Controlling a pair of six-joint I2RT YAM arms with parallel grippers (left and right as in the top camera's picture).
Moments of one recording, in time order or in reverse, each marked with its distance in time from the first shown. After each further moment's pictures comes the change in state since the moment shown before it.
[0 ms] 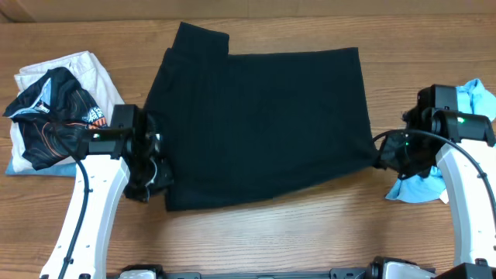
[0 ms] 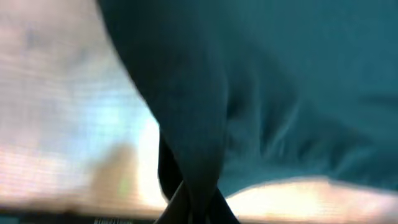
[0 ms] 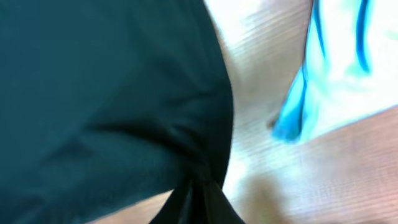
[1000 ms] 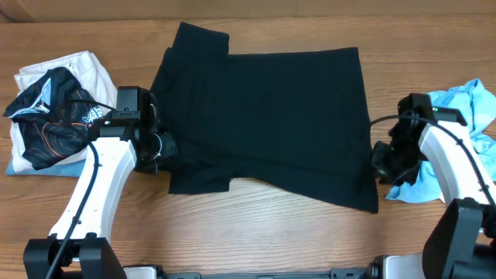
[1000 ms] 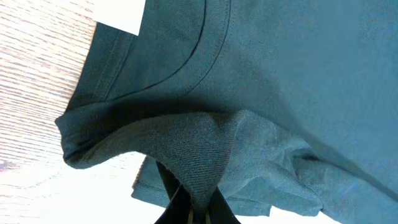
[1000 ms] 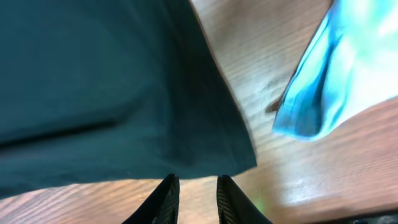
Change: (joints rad) left arm 0.001 0.143 -0.003 0.352 -0.026 -0.070; right arm 0.000 0.212 -0.114 0.023 0.013 0.053
